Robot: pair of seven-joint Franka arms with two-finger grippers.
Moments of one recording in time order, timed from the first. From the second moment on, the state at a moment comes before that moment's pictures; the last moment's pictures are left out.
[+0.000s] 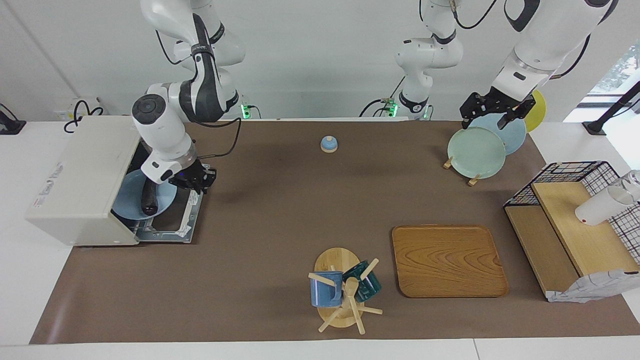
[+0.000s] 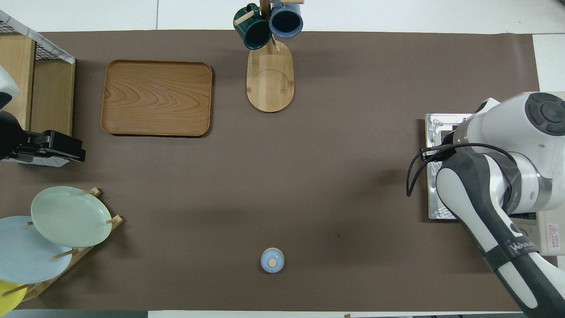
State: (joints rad) left arm -0.07 -0.05 -0.05 -1.61 -0.03 1.47 -0.04; right arm 0.14 0.05 -0.11 -2.10 0.02 2.09 -0.05
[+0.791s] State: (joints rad) left arm -0.07 -0.05 -0.05 -1.61 -0.03 1.47 -0.04; right arm 0.05 0.04 -0.12 -2.13 0.00 2.10 -0.23
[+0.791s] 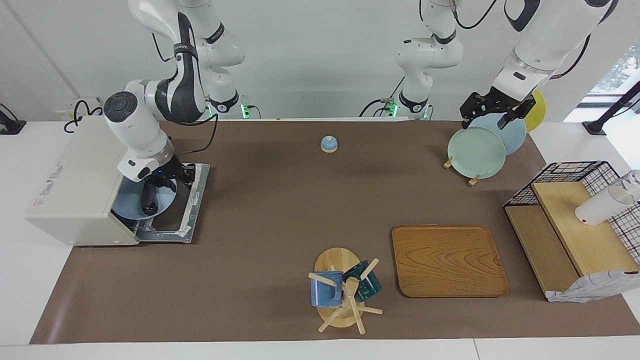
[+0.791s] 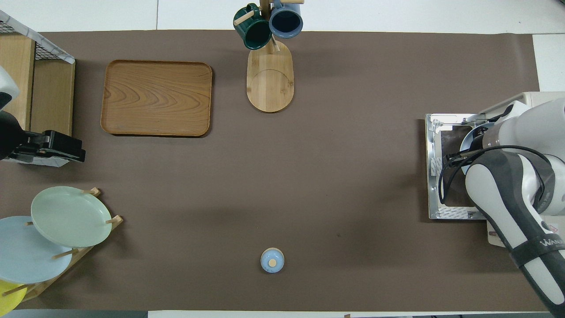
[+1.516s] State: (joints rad) left arm -0.07 -0.05 -0.05 -1.61 -0.03 1.47 -0.04; right arm 0.02 0.03 -0.12 -2.21 0.00 2.21 -0.32
